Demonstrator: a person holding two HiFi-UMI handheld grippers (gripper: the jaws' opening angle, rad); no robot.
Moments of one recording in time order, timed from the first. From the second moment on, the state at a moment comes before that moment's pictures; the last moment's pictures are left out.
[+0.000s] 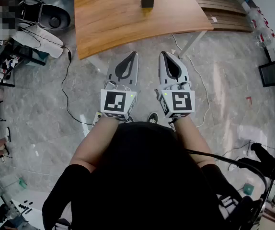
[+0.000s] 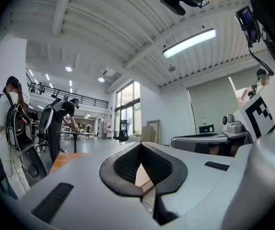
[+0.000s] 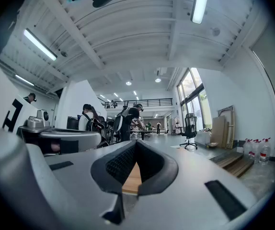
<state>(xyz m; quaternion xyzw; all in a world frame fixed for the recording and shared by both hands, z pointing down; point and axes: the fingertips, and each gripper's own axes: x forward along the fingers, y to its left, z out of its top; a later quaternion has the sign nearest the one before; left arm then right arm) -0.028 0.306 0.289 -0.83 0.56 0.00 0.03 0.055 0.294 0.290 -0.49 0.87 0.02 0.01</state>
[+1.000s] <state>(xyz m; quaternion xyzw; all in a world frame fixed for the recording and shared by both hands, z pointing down) 0.003 0.280 0.300 -0.82 0.57 0.00 0.03 0.081 0.266 0.298 -0.46 0.89 0.01 0.01</state>
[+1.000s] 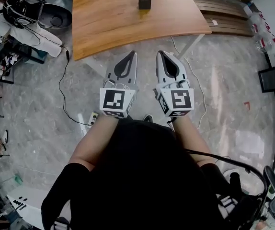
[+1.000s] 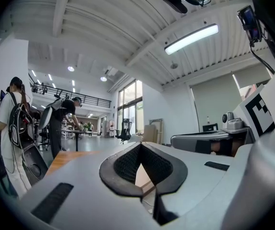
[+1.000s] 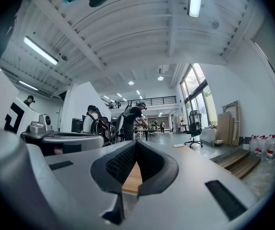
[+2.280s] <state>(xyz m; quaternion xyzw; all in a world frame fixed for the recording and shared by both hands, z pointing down) -0.040 0.015 0.363 -0.83 0.56 -0.03 -0.02 0.023 0.010 0.354 -0.46 0.89 -0.03 -0.03</state>
